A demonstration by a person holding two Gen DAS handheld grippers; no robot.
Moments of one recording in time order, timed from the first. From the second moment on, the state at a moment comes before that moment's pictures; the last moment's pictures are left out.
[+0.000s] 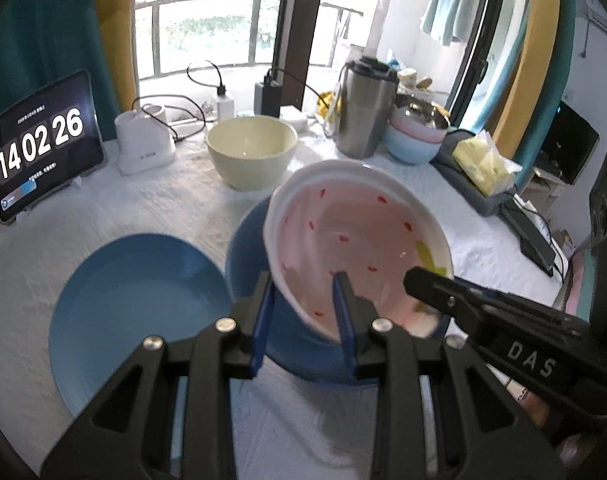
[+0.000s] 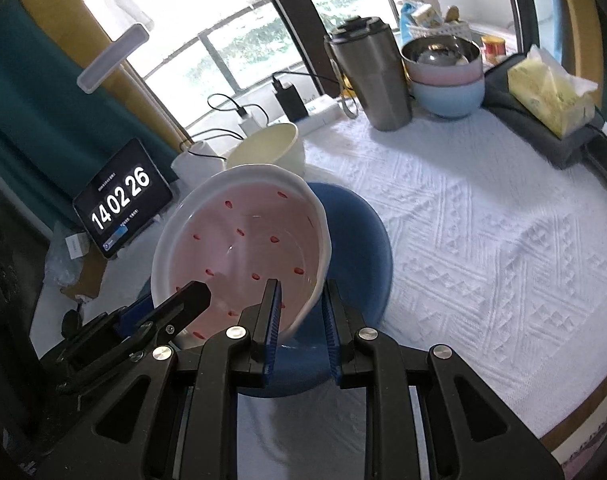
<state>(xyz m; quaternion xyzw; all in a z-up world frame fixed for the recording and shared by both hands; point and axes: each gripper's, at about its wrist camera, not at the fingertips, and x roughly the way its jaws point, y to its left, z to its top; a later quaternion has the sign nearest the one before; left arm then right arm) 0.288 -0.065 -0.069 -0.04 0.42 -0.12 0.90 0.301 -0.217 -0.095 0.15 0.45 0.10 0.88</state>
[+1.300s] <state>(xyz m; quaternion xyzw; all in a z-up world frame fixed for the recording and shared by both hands) 0.314 -0.073 -0.088 -0.03 0.44 -0.14 0.88 0.326 -0.218 -0.107 0.11 0.49 0.07 0.86</state>
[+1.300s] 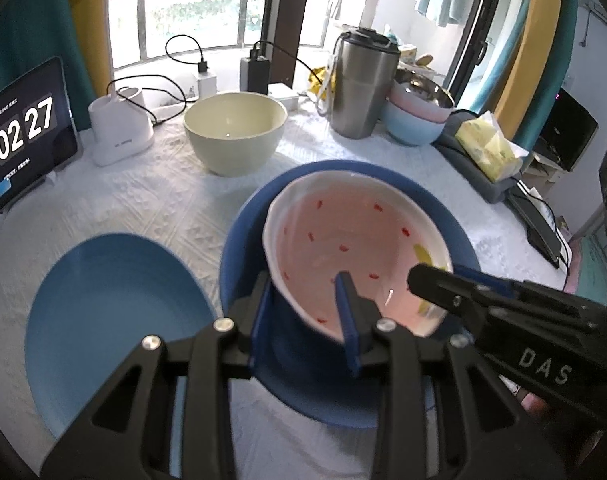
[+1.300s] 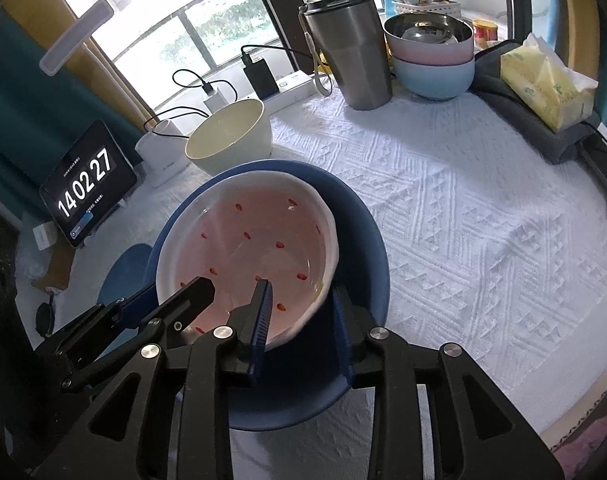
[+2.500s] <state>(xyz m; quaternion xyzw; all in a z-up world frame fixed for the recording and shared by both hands) 0.311 -0.035 -0.023 -0.03 0.36 -0.10 0.93 0.333 -0.197 -0.065 0.06 0.43 0.08 0.90</state>
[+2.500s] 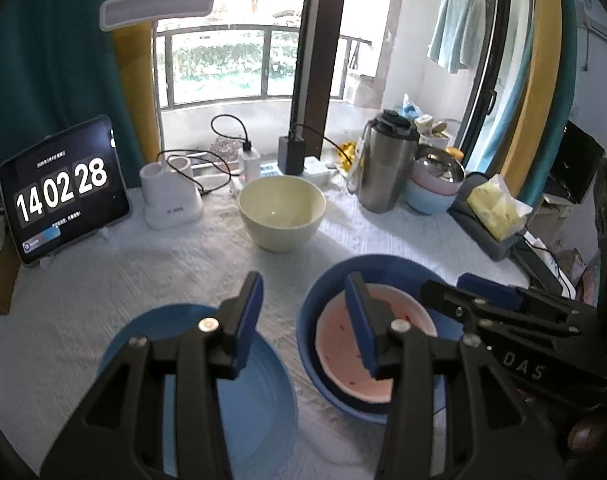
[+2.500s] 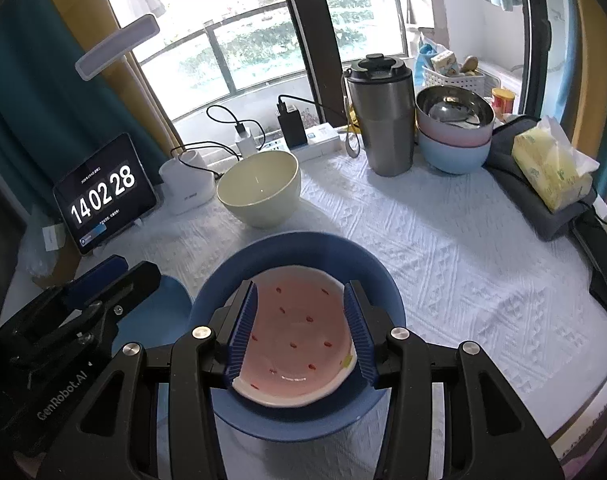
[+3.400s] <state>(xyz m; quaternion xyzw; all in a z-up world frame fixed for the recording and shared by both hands) 0.363 -0.023 -0.028 -0.04 0.37 -0.08 0.93 0.392 -0.187 -0.072 0.05 0.44 0.09 0.89</state>
